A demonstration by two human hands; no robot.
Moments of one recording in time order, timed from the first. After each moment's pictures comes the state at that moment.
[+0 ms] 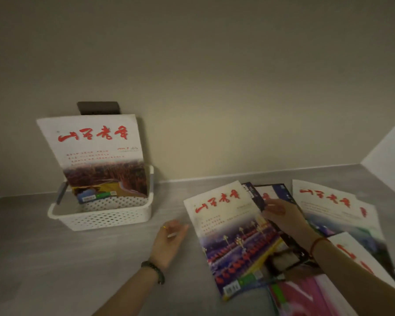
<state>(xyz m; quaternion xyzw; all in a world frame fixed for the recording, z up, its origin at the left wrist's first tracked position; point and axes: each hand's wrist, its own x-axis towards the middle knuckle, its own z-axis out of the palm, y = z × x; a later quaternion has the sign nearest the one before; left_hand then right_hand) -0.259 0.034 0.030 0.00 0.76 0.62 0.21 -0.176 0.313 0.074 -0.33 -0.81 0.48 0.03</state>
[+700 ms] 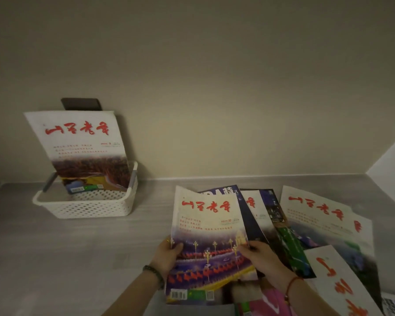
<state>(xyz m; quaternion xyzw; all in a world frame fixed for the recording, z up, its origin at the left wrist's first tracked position) -0.207 0.101 0.004 -0.08 0.69 0.66 0.29 -0.125 0.327 0.018 -0.33 -0.75 0.56 -0.14</state>
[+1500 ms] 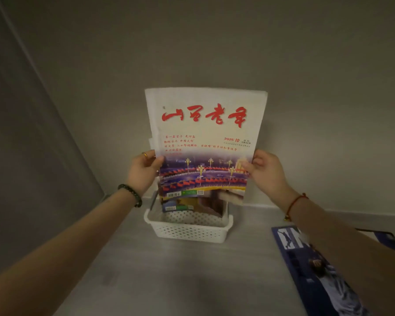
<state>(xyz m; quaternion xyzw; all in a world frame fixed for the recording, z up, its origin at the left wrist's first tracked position) -0.405 -0.136 0.204 0.07 0.78 0.62 -0.04 -0.359 0.119 0.194 -0.06 -0.81 0.56 0.17</state>
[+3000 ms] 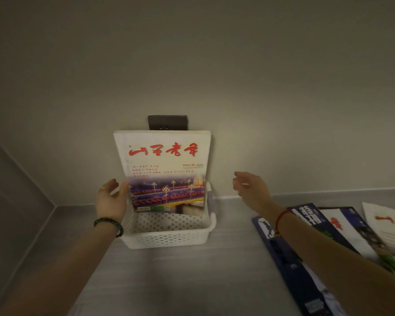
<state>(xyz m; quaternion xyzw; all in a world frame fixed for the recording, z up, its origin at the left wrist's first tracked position) -0.451 -0.150 0.099 -0.13 0.78 0.60 -0.06 -0.370 0.137 0.113 -0.22 -0.83 0.51 0.09</state>
